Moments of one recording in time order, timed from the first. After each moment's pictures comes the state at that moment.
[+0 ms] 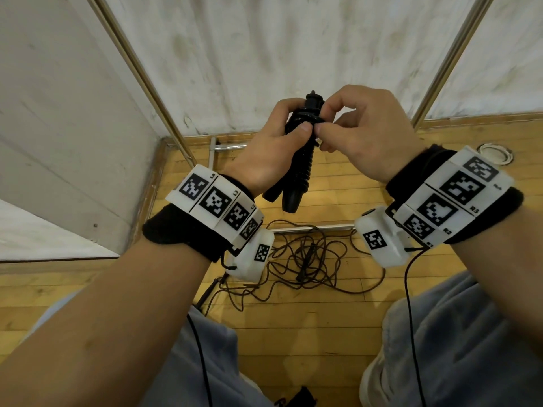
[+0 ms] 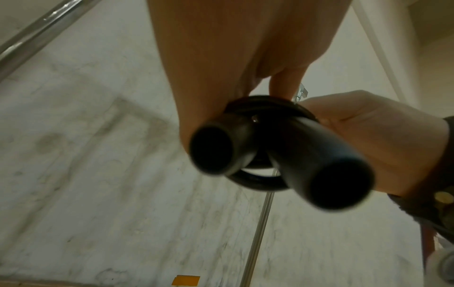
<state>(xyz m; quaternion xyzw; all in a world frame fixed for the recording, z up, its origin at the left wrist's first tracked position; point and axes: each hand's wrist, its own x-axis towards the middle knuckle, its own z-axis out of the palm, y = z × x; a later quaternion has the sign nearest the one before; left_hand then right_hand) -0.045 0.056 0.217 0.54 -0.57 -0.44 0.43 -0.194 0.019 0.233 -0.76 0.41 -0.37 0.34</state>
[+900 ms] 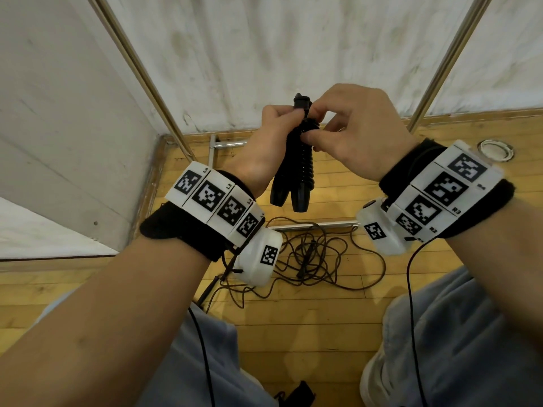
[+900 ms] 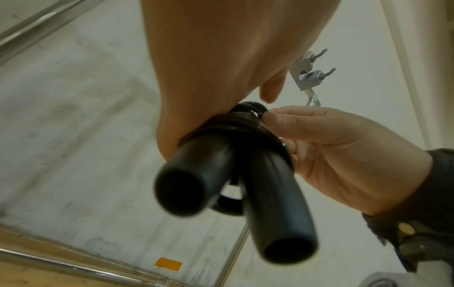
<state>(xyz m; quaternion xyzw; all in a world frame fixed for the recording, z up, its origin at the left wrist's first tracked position) -0.054 0.056 0.218 0.57 -0.43 -0.49 0.50 -0.189 0.015 0.229 -0.83 0.38 -0.33 0.25</state>
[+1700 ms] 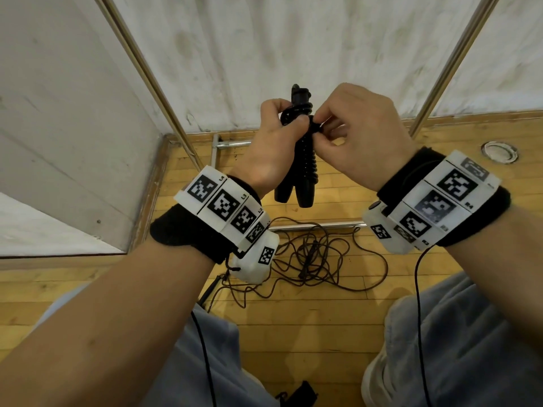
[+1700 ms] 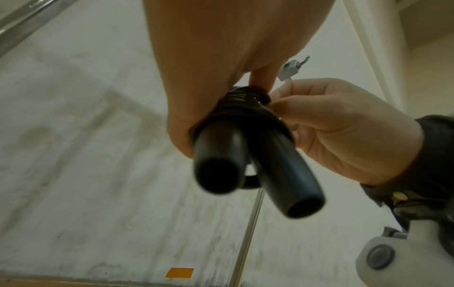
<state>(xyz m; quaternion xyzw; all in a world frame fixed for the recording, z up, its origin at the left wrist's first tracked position) -0.052 0.061 0.221 0.59 -0.47 -0.43 0.50 -0.187 0.020 0.223 -0.87 0.34 -0.35 0.11</state>
